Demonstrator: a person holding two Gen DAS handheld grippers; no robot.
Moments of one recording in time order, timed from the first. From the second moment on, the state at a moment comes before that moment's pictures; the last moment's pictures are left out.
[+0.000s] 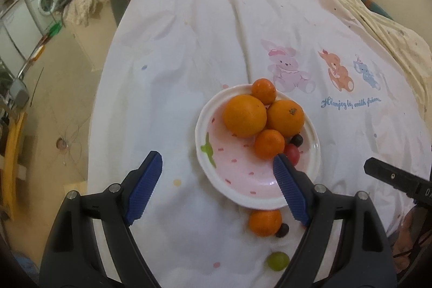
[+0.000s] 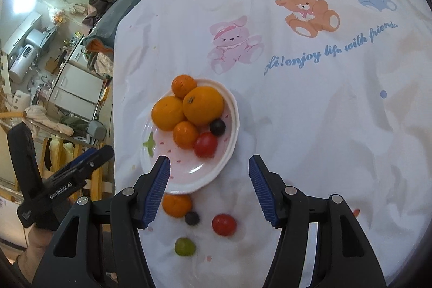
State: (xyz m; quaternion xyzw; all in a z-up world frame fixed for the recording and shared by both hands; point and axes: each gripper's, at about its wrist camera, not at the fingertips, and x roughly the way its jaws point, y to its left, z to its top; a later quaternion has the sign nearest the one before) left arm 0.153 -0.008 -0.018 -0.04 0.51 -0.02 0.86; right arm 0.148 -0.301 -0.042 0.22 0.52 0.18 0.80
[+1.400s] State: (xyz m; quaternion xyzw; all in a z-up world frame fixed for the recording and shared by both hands) left arm 0.135 -0.077 -0.100 -0.04 0.62 -0.04 0.78; right arm 0.119 -0.319 -0.084 0.28 0.58 0.12 0.76
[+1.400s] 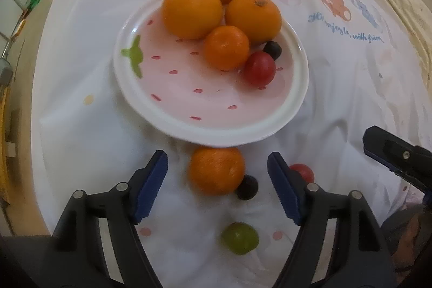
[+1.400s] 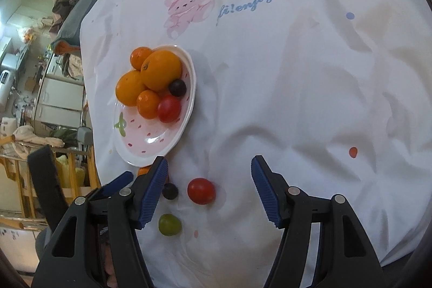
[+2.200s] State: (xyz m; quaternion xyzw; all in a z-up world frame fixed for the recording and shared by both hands) left arm 0.119 -0.075 -0.101 -0.05 0.63 -0.06 0.77; right arm 0.115 -0.324 -0.082 0.26 0.58 0.09 0.76
